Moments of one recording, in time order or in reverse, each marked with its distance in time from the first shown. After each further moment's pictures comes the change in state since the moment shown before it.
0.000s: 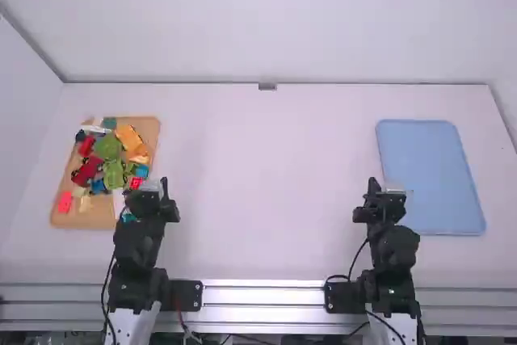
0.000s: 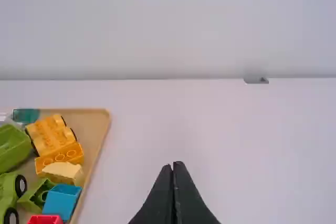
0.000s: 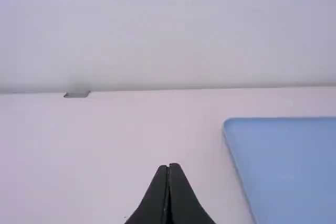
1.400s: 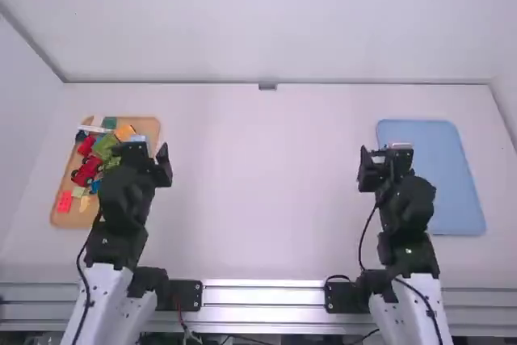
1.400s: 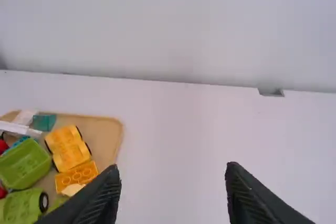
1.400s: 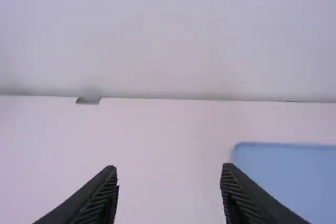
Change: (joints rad) left arm -0.012 0.631 0.515 -0.061 -0.089 -0.075; right arm 0.011 0.616 0.446 0.045 -0.051 -0.030
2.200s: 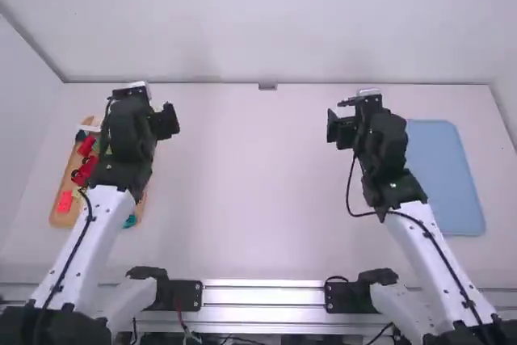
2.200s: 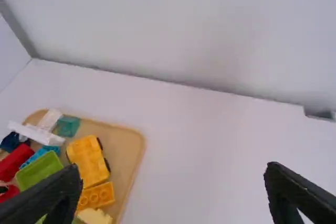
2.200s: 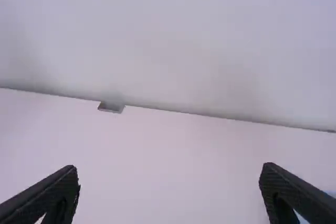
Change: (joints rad) left arm -0.012 0.488 0.418 -0.103 -0.170 -0.065; right arm 0.199 0.472 0.366 0.011 0.109 -0.021
